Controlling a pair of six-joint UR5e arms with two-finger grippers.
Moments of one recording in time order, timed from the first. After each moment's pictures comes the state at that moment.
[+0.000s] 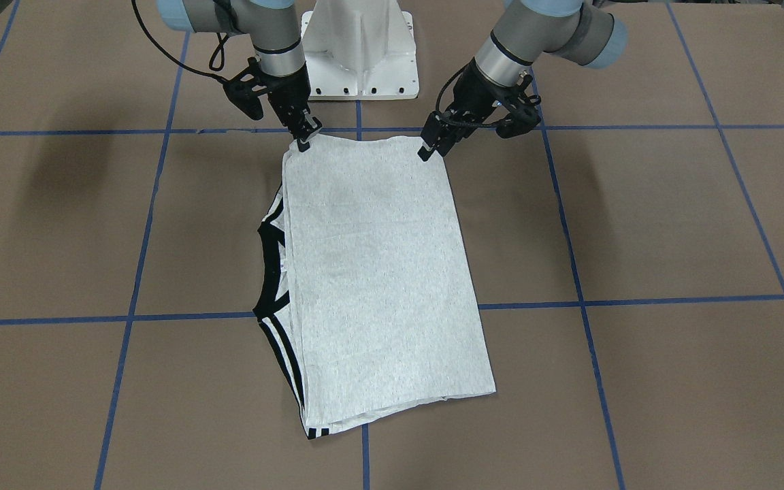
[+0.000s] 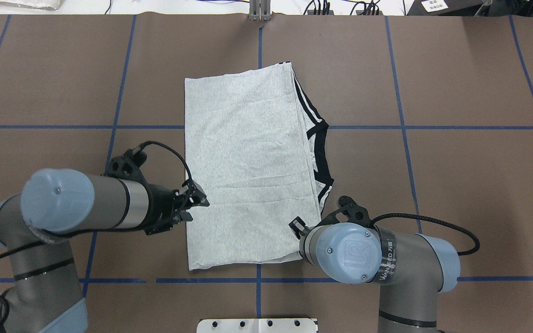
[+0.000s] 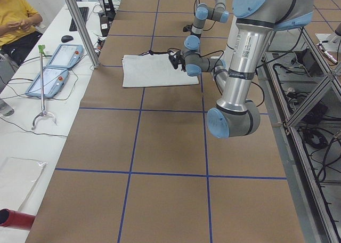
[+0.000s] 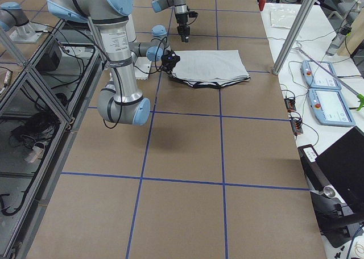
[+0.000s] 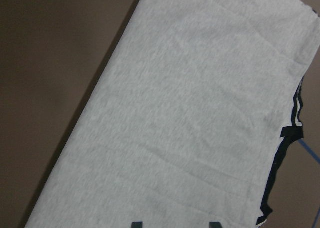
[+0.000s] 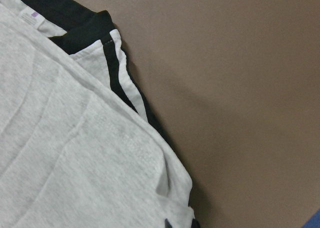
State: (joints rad) left arm -0.39 -1.85 -1.96 -2.10 -1.76 -2.00; right arm 0.22 -1.15 1.96 -1.54 1.56 2.28
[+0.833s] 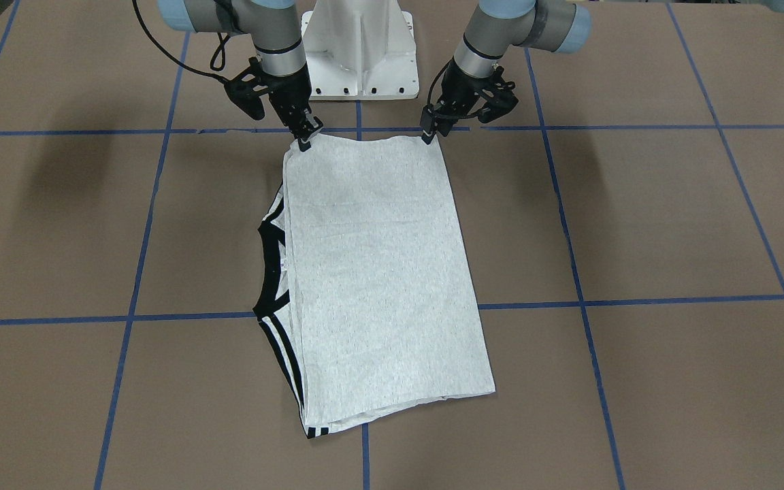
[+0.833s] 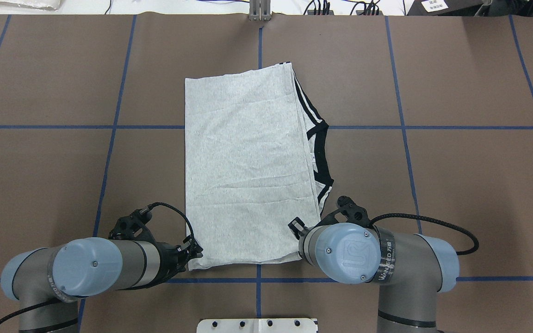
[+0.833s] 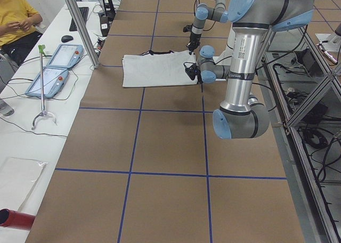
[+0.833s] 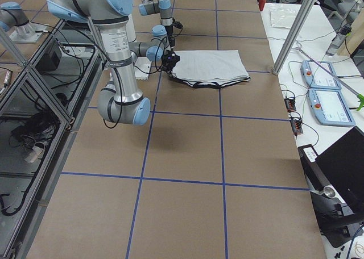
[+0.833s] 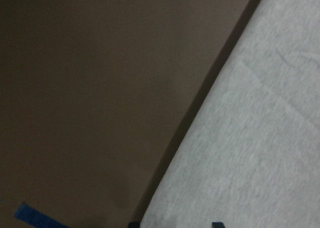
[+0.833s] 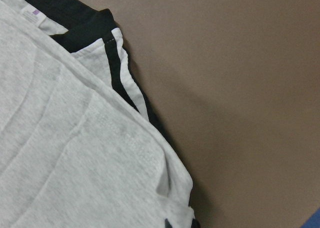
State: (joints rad) left arm -0.21 -1.80 -1.94 -2.04 -1.64 -2.09; right arm 0.22 -1.15 1.96 -1.54 1.56 2.28
